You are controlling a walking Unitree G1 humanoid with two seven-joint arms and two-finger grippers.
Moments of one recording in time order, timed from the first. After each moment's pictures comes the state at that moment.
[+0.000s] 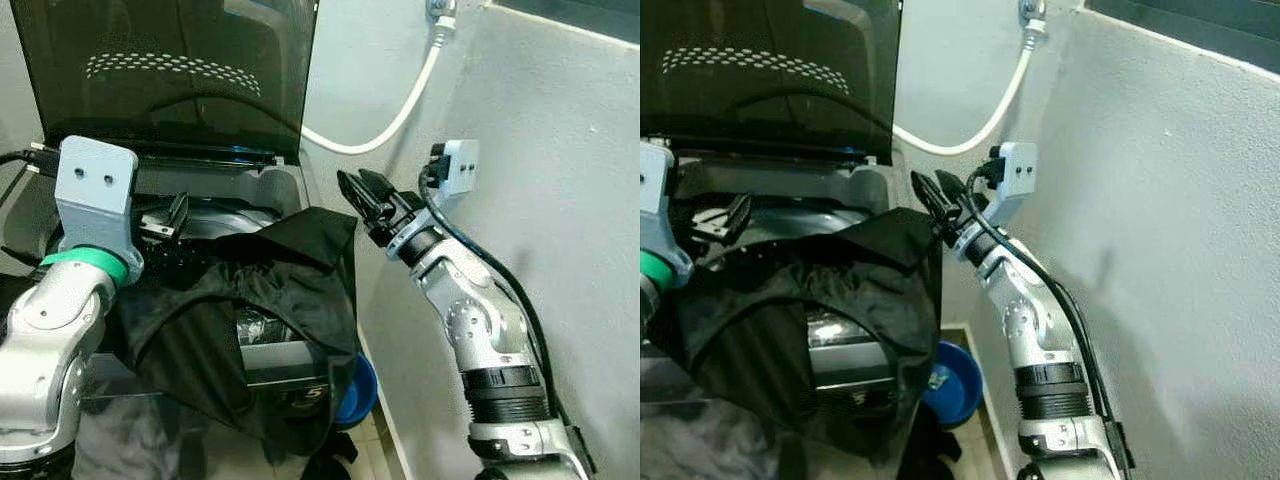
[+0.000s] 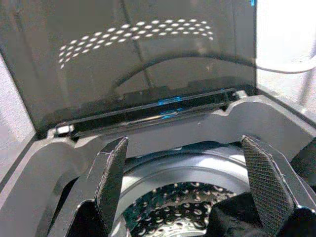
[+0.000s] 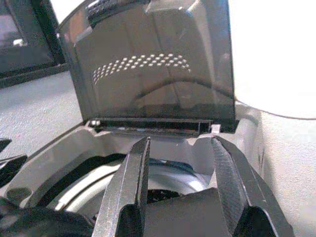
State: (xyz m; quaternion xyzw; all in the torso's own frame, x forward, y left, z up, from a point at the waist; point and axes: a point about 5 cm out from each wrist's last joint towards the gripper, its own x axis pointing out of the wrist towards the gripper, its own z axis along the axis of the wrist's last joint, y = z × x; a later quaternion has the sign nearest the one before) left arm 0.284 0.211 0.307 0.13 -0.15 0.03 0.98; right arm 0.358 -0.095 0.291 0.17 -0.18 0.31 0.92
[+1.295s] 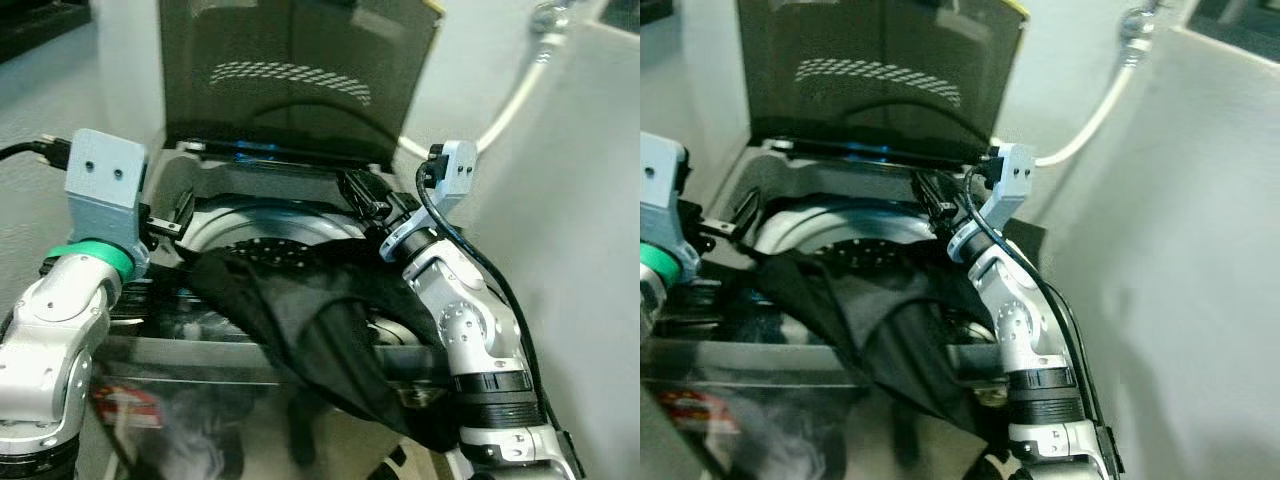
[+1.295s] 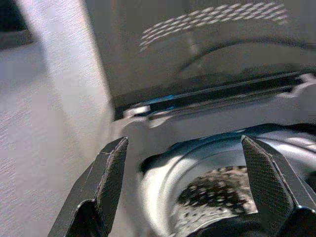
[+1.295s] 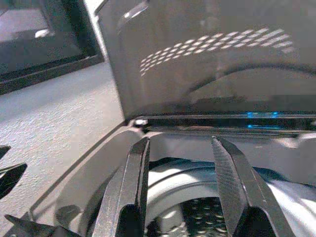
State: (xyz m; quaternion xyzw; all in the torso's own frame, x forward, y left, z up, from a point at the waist) left arm 0.286 0.205 0.308 0.14 -0.15 0.02 0.98; right arm 0.356 -0.089 0.285 0.19 -0.16 0.30 0.92
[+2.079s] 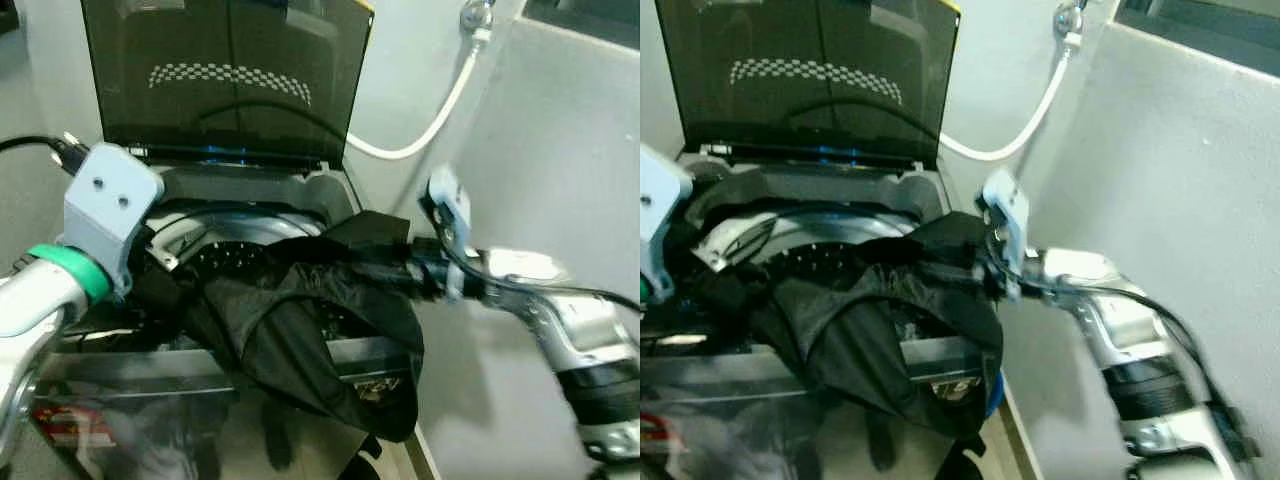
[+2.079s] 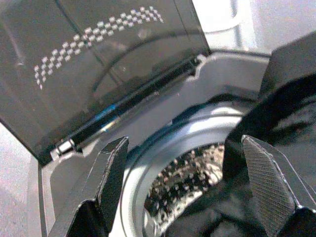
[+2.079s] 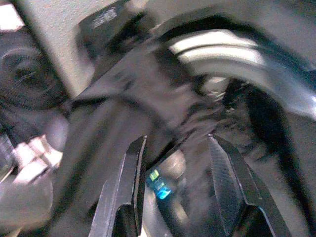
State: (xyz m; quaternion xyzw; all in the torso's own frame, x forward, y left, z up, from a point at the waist) left arm 0.258 0.216 0.311 0.27 -0.12 -0.15 0.94; right arm 0.321 -0.142 0.272 -0.12 0.03 0.60 0.79
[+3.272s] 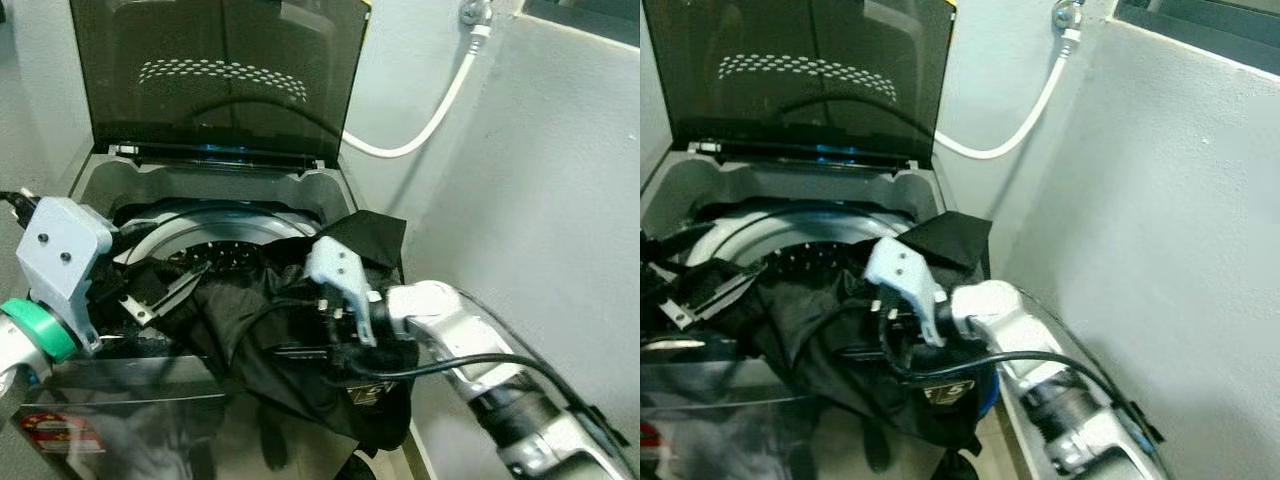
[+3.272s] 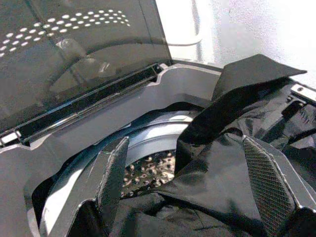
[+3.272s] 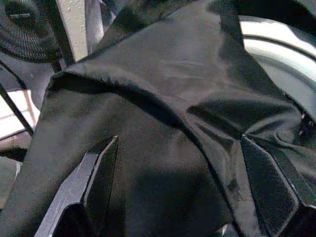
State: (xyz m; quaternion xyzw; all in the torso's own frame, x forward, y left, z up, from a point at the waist) left arm 0.232 0.224 0.286 0.19 -0.13 -0.21 0.95; right arm 0.330 -0.038 0.222 -0.23 -0.01 0.63 0.74
